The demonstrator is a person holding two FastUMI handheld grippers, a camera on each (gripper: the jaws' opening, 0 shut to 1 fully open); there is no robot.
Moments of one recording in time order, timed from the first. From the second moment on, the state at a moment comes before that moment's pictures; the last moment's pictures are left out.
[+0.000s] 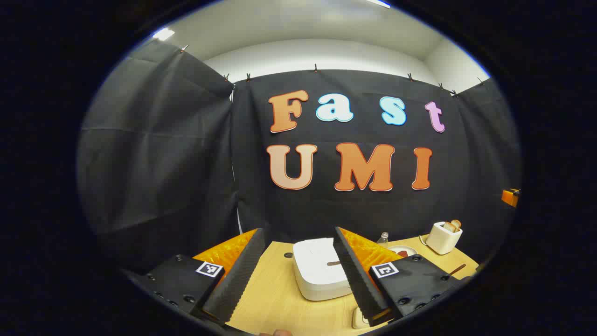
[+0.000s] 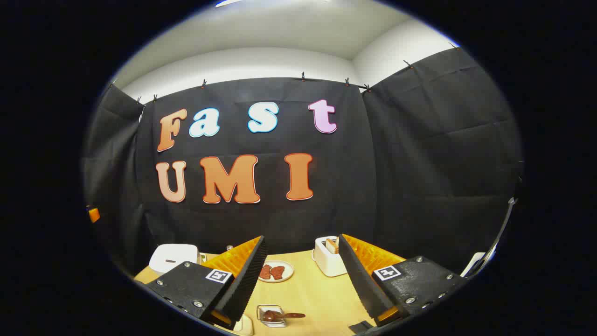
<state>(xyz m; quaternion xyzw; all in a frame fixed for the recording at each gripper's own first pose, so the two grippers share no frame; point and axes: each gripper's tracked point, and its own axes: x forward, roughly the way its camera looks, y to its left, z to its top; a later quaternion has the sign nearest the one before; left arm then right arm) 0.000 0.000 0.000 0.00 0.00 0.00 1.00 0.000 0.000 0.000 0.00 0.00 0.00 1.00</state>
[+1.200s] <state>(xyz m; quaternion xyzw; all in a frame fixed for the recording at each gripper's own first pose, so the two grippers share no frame) 0.005 -0.014 0.007 -0.04 0.01 -0.04 1.00 -0.017 0.005 0.022 -0.04 0.00 0.00 1.00</state>
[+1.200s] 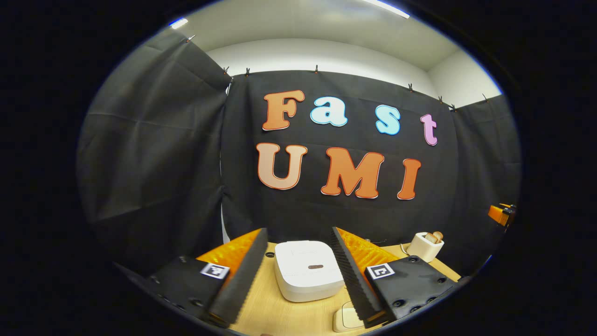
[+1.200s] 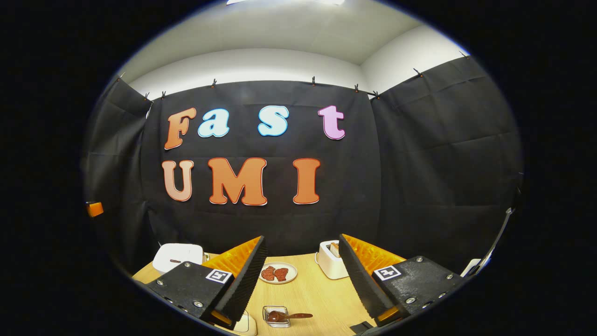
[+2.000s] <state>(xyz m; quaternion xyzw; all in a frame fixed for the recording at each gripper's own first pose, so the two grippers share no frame) 0.042 -0.062 -0.022 -0.04 0.05 -0.09 0.99 -0.030 -0.021 0.010 -0.03 0.02 -0.01 1.00</state>
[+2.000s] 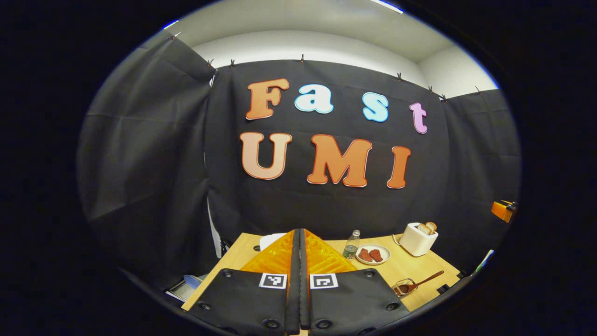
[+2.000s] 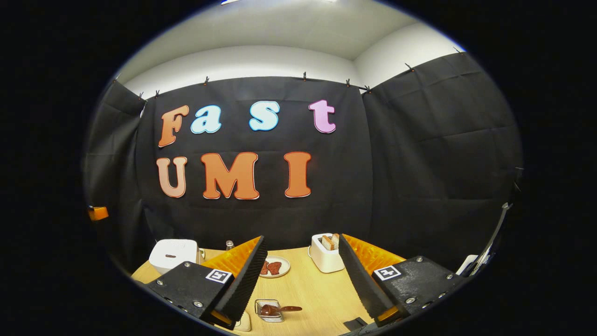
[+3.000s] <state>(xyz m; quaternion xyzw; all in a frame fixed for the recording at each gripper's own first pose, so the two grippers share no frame) 0.203 -0.137 -0.209 0.00 0.24 -0.15 0.96 -0.023 -0.076 -0.010 -0.05 0.04 -0.08 0.99</state>
